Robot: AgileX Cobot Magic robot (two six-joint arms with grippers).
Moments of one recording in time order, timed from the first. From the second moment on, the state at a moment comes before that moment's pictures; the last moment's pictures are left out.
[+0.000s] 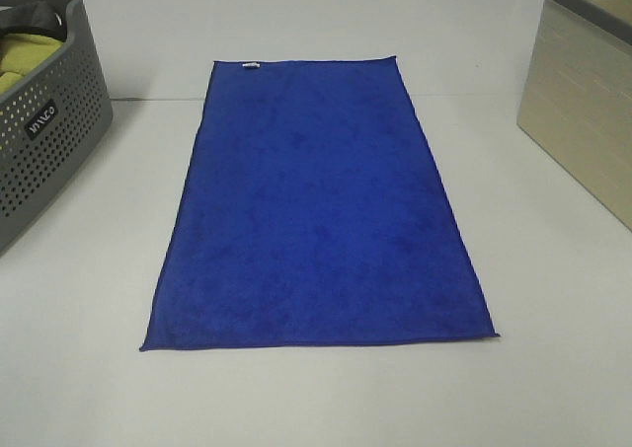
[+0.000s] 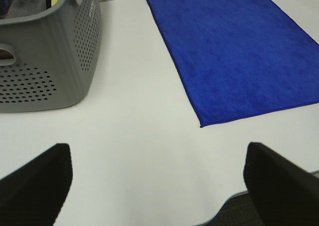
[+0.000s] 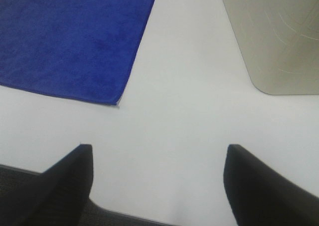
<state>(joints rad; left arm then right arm) -0.01 -0.01 -0.52 -0.21 1.10 0.17 -0.01 0.00 -0.46 0.14 1.11 -0.17</state>
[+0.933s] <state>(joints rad) -0.01 -0.01 -0.52 -0.21 1.10 0.17 -0.01 0.00 -0.46 0.14 1.11 -0.17</state>
